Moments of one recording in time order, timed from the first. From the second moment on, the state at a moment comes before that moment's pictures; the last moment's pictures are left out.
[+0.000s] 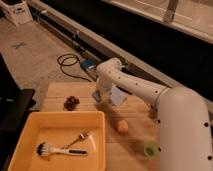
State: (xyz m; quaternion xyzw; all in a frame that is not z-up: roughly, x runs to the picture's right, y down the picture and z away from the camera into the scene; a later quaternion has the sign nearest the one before) arm -0.017 0.023 0.882 -0.22 -0.17 -0.20 0.94
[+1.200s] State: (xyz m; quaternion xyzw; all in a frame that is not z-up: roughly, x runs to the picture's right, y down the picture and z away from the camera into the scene) arm 0.200 -0.017 0.773 -0.19 -0.01 -0.05 0.98
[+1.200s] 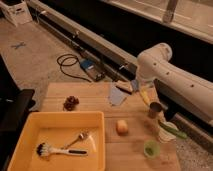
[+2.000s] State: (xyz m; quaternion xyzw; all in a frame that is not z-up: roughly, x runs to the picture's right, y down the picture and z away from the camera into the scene) arm 0.202 -0.012 0.775 -0.19 0.00 -0.05 0.98
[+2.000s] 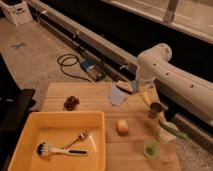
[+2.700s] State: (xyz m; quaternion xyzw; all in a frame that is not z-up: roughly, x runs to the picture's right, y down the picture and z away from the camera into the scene) arm 0.308 0.049 0.776 -0.25 0.07 0.10 0.96
